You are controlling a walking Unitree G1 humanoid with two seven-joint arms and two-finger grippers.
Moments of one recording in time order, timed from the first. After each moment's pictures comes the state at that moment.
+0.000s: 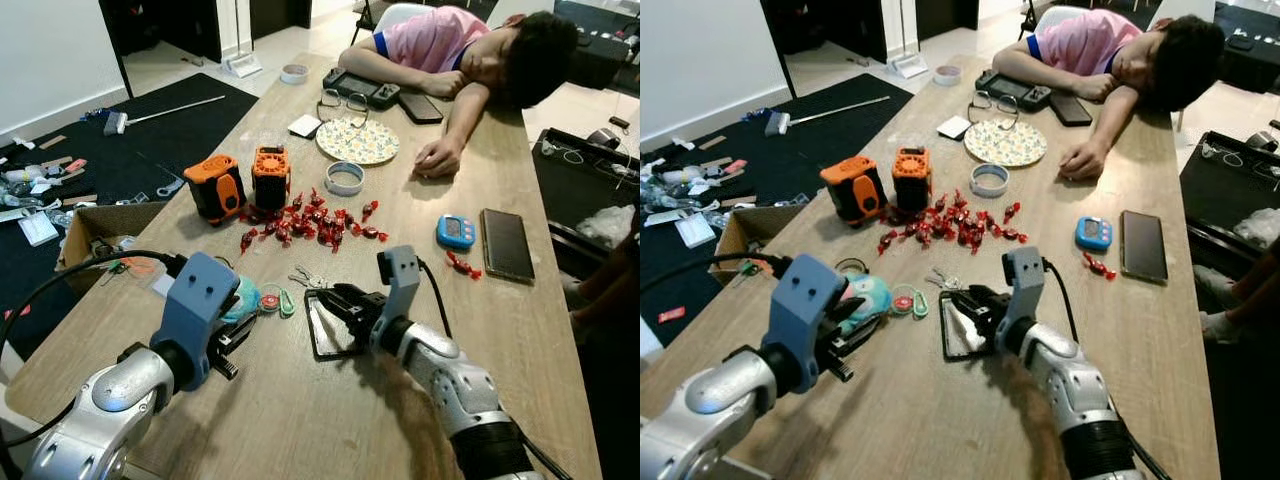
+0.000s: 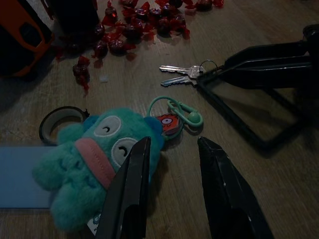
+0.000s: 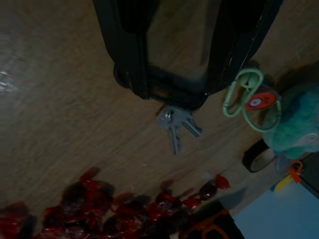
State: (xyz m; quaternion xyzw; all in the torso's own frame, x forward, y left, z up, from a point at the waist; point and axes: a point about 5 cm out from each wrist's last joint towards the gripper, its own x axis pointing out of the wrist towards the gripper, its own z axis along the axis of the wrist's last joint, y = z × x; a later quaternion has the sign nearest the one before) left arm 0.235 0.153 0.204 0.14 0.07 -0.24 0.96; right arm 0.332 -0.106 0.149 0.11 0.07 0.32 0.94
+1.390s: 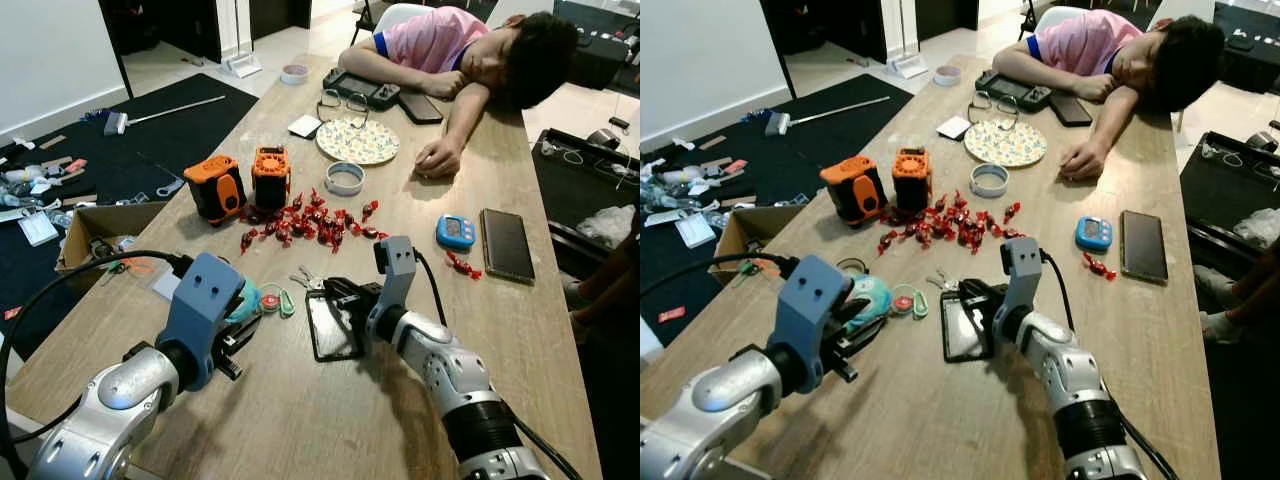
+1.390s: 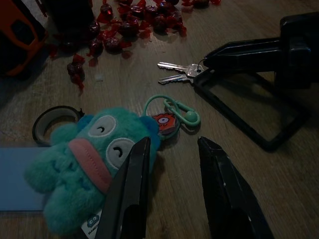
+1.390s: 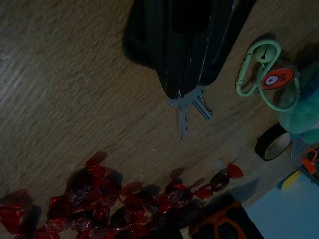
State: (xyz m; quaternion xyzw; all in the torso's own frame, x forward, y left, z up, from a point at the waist) left arm 0.237 0.150 0.202 0.14 0.07 -0.25 0.96; right arm 0.348 -0.097 0.154 0.12 0.07 0.31 0.94
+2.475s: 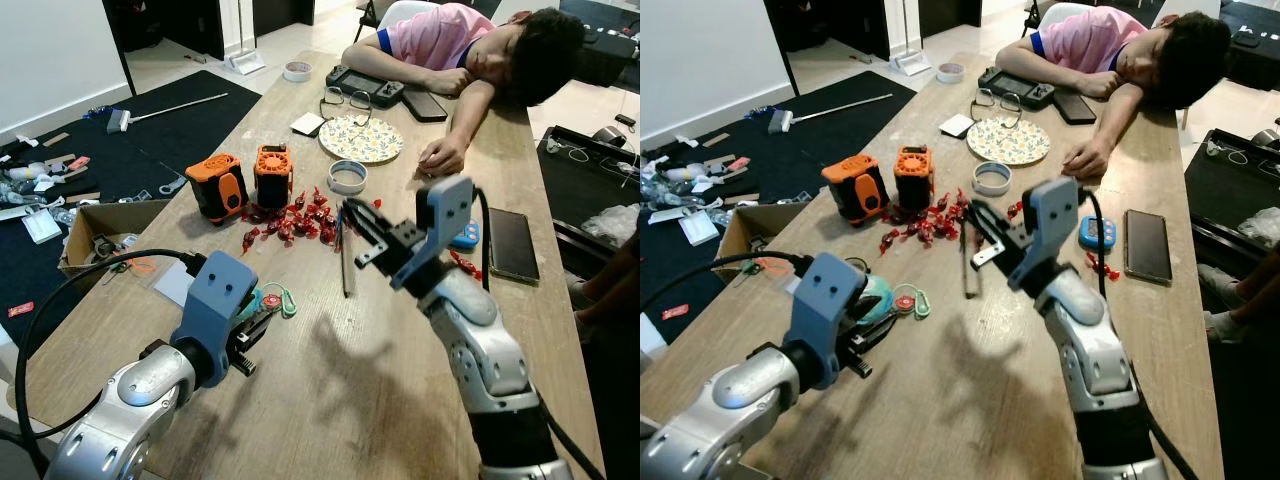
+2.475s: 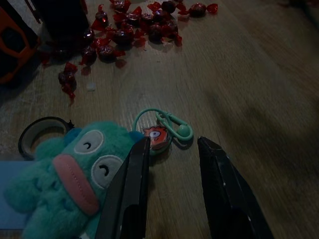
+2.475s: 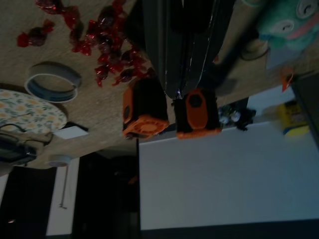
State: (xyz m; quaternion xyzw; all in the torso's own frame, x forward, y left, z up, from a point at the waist) left arm 0.242 0.136 0.202 0.12 0.06 -0.24 0.96; right arm 0.318 -0.110 0.246 0.02 -0.19 0.30 0.93
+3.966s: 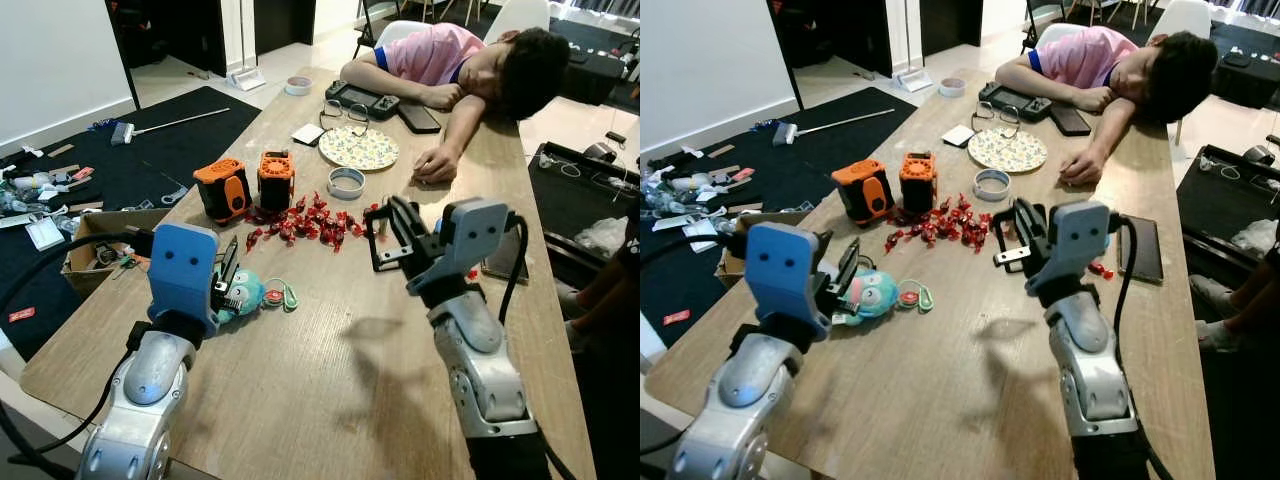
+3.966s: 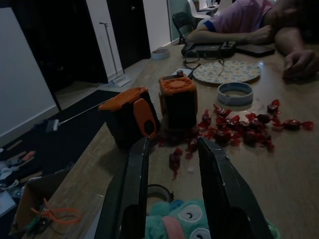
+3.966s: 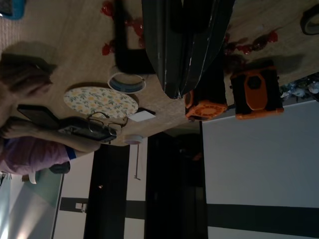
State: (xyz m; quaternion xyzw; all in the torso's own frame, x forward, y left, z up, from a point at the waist) left arm 0.257 0.147 0.227 0.11 -0.14 -0.05 0.98; right arm 0.312 -0.132 0.230 0.01 -0.23 0.14 0.96
